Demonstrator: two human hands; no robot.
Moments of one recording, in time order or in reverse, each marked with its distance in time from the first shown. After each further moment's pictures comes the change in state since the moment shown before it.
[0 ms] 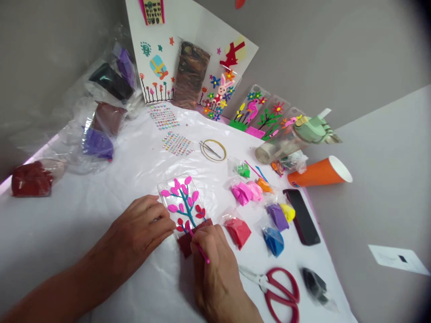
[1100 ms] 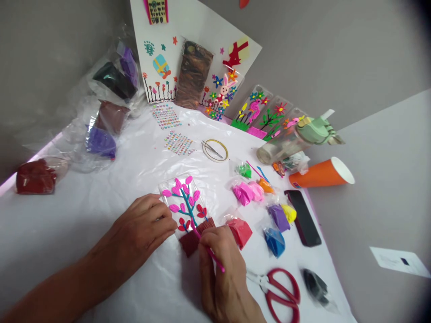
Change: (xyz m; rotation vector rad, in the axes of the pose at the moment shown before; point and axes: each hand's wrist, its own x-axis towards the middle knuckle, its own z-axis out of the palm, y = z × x) left_hand 0.003 0.004 0.000 -0.029 -0.012 -0.032; right_hand 0.005 -0.017 -0.012 0.073 0.036 -0.101
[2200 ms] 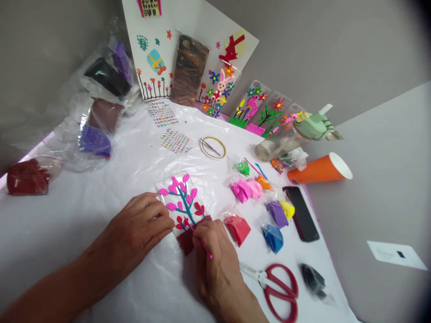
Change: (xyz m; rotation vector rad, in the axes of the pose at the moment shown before) left_hand -0.005 -0.006 -0.002 0.003 -0.058 0.019; right_hand -0.005 0.012 0.009 -0.025 -0.080 0.049
